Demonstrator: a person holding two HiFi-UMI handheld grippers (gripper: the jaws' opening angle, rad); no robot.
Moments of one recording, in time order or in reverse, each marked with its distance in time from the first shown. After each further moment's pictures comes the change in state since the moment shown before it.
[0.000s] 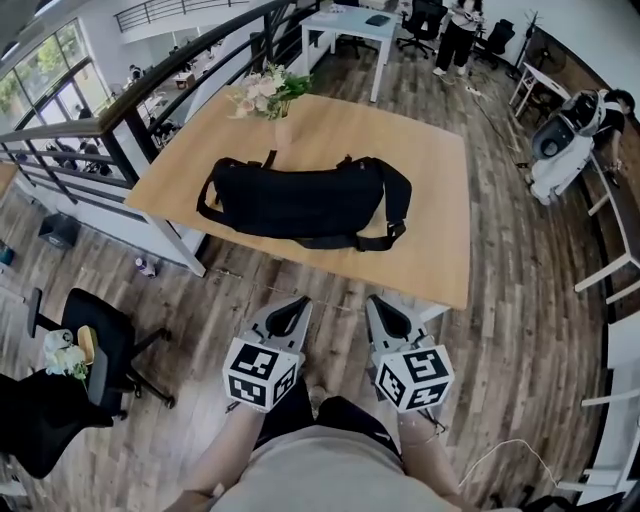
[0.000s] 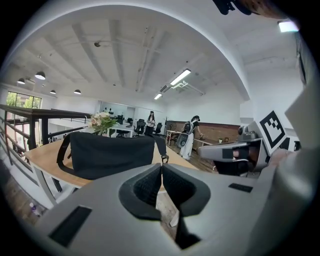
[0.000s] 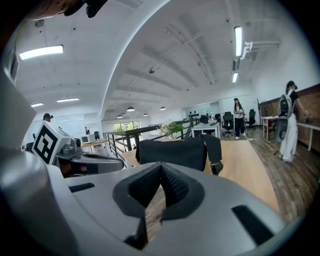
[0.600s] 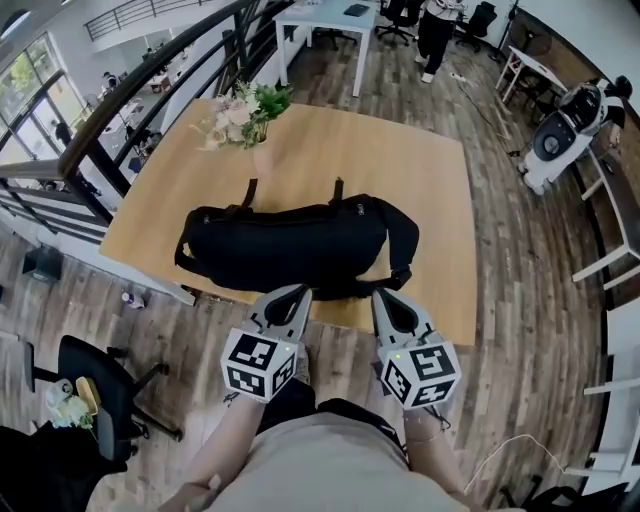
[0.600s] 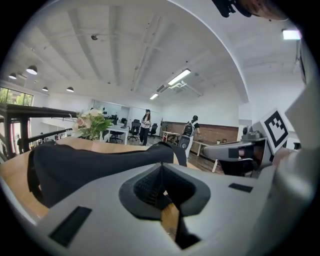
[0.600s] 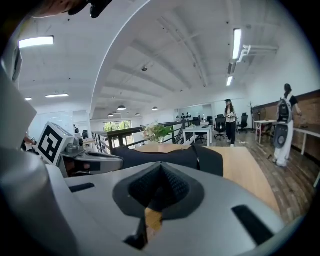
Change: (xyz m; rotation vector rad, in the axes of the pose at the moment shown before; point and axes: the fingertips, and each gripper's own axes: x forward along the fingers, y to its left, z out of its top) left arm 0.119 0.086 0.040 0.012 -0.001 -0.078; right arm 0.105 -0.069 0.042 -0.002 -0.013 -0.096
